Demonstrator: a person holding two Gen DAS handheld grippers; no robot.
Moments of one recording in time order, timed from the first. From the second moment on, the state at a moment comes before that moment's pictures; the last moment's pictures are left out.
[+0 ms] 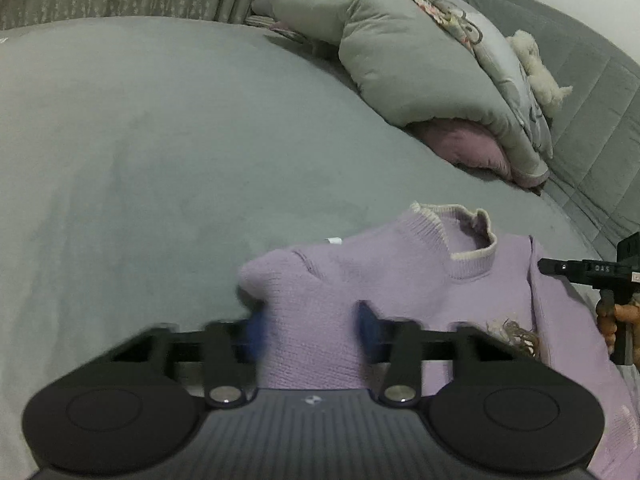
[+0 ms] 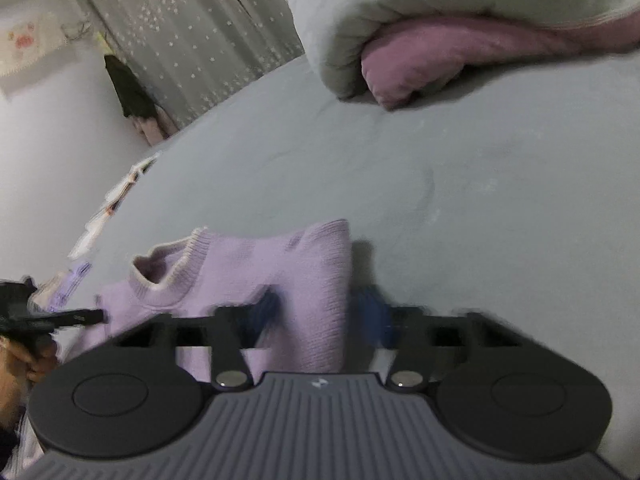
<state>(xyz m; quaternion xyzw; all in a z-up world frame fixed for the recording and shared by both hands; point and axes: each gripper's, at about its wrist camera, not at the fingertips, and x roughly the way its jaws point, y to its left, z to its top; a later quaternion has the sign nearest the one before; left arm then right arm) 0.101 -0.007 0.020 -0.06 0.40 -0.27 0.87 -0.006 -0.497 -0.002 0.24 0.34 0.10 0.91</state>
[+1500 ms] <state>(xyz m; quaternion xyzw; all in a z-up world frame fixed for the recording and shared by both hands) -0.051 -0.006 0.038 0.05 0.38 -0.16 0.91 -0.119 -0.516 0.024 0.25 0.36 -0.10 0.89</state>
